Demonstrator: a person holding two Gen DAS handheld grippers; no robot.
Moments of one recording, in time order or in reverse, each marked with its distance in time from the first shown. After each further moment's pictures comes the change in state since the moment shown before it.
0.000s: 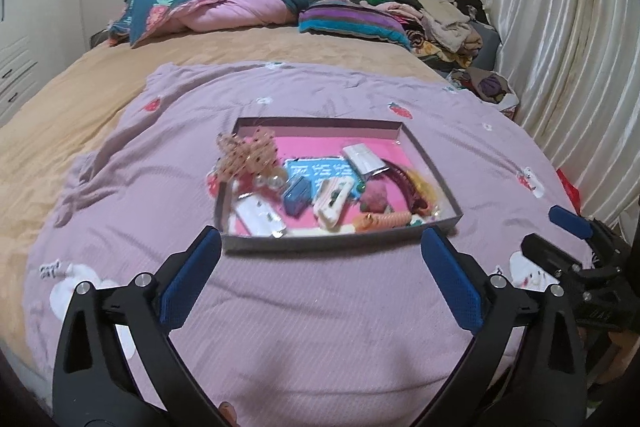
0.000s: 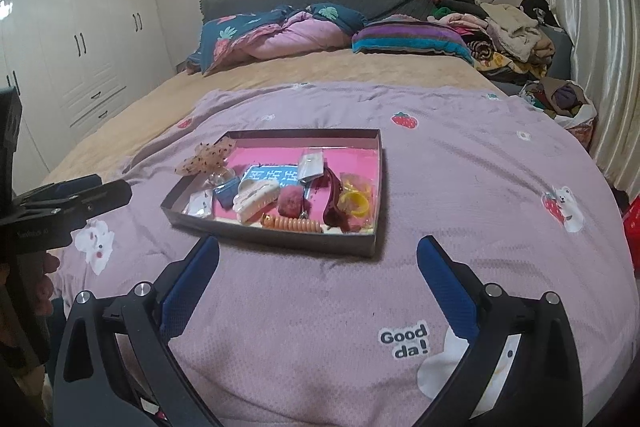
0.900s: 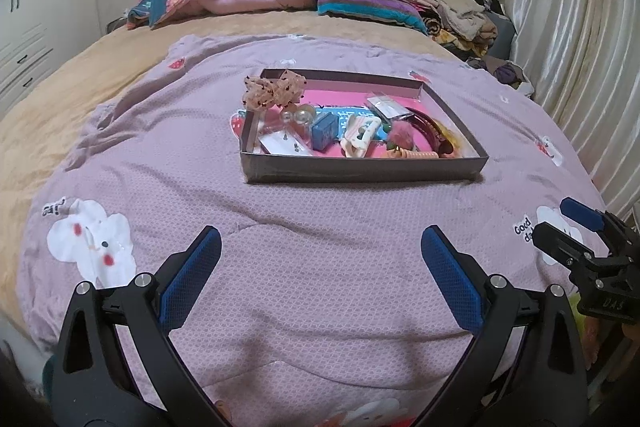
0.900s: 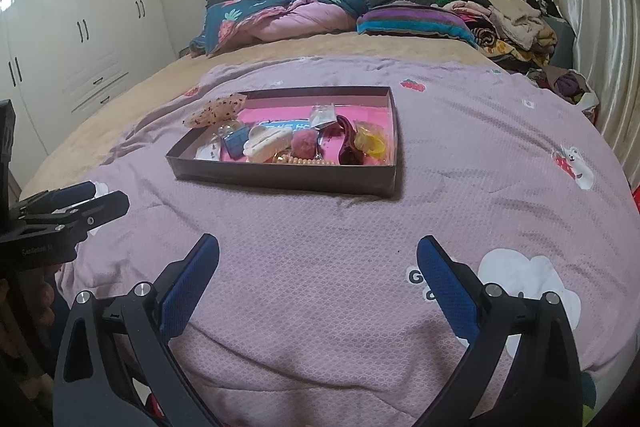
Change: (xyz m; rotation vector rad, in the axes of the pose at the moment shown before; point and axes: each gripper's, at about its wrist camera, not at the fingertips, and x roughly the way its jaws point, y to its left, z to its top) left arm 0.003 0.012 -0.070 -0.012 0.023 0.055; right arm 0.011 0.017 -0.060 -0.007 0.037 0.004
